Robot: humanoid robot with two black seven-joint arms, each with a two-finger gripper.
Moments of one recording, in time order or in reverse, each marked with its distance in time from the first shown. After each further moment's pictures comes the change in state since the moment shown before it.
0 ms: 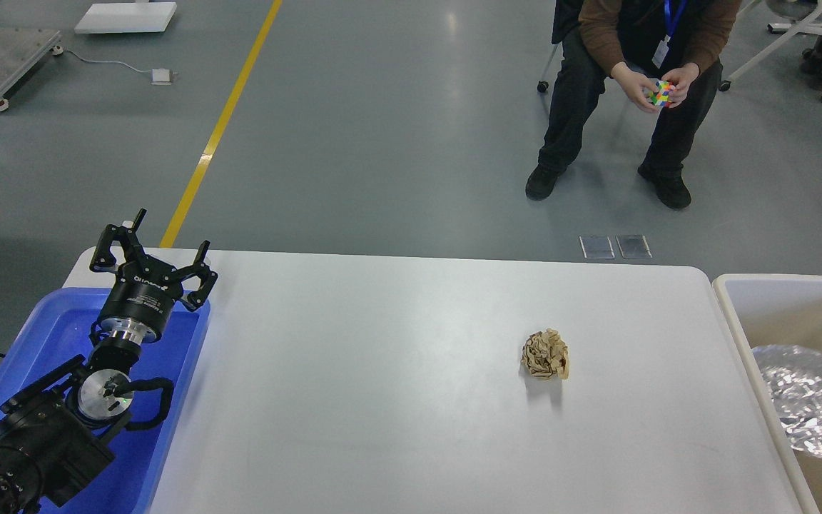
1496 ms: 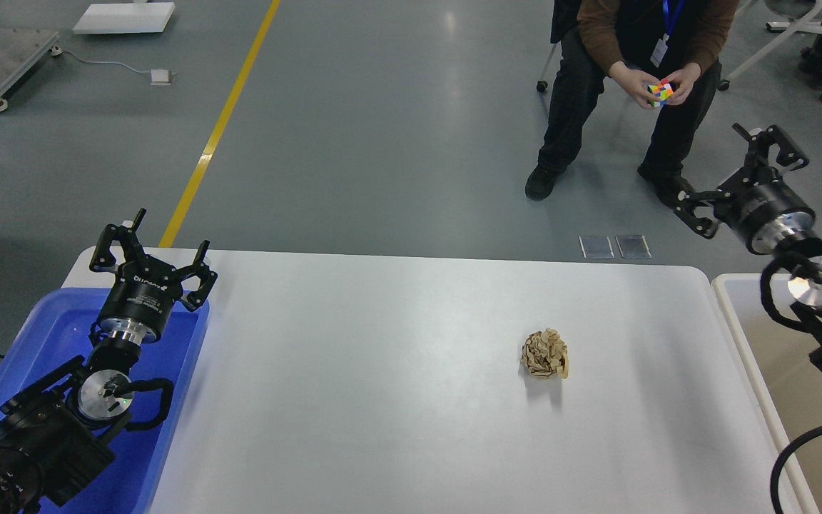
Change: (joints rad) left arm 0.000 0.000 0.000 0.000 0.000 0.000 0.000; right arm 0.305 0.020 1.084 0.632 0.350 0.253 -0.001
